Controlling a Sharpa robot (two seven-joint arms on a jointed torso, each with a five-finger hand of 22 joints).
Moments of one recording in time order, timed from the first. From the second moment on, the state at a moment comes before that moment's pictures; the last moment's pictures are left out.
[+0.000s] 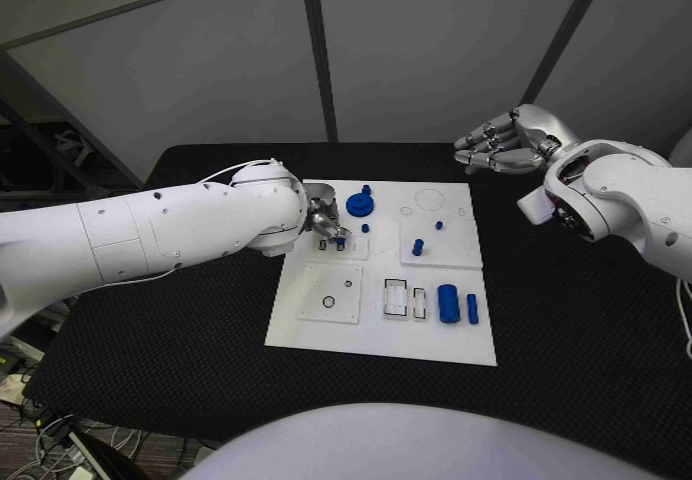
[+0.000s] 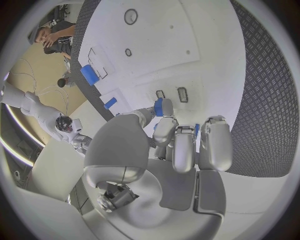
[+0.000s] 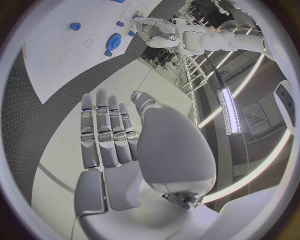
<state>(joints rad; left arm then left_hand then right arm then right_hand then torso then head) 1.24 -0.70 -0.08 1.43 -1.17 0.04 -0.55 1.21 -0.11 0.52 0.22 0.17 1.01 0.02 0.53 0.80 1.41 -0.05 1.18 1.15 1.47 -0.09 1.49 1.31 0.07 1.42 0.03 1.40 1.31 1.25 -0.76 0.04 1.33 -0.81 -0.28 0.08 1.43 -0.17 0.24 0.24 0.37 1.03 0.18 0.07 0.07 1.26 0.11 0.07 0.09 1.32 0.06 0.07 0.26 0.17 0.98 0.20 0.30 0.19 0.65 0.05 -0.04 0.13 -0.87</state>
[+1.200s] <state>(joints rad) 1.23 -0.72 -0.08 1.46 -1.19 0.08 -0.55 1.20 -0.12 0.52 0.22 0.17 1.01 0.03 0.53 0.80 1.42 -0.05 1.18 1.15 1.47 -0.09 1.49 1.31 0.07 1.42 0.03 1.40 1.31 1.25 -0.76 0.04 1.32 -0.81 -0.27 0.08 1.43 -0.17 0.24 0.24 0.37 1.03 0.18 0.07 0.07 1.26 0.11 0.07 0.09 1.32 0.06 0.07 0.26 0.17 0.98 0.20 0.30 0.19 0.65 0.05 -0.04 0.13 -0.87</state>
